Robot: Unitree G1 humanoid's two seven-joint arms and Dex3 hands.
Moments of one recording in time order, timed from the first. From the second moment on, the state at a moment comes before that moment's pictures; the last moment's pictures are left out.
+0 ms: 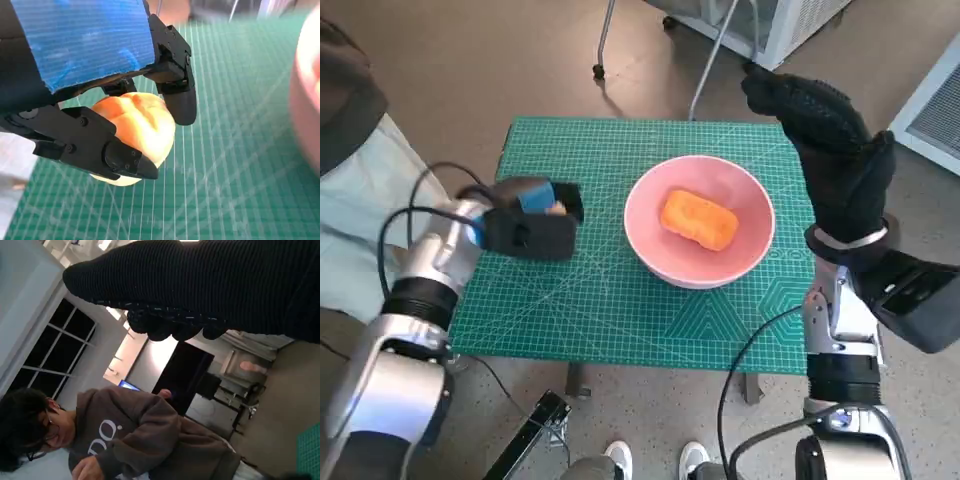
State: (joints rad) left arm -1.03 0.54 -0.38 1.05 0.55 -0.34 -0.44; right arm -0.73 -0.15 -0.15 0.43 0.33 -0.64 0.53
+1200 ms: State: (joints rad) left arm -1.03 0.36 -0.37 0.57 0.40 -0.35 -0.53; right arm -0.73 -0.15 -0.14 0.42 0.34 -0.62 0.54
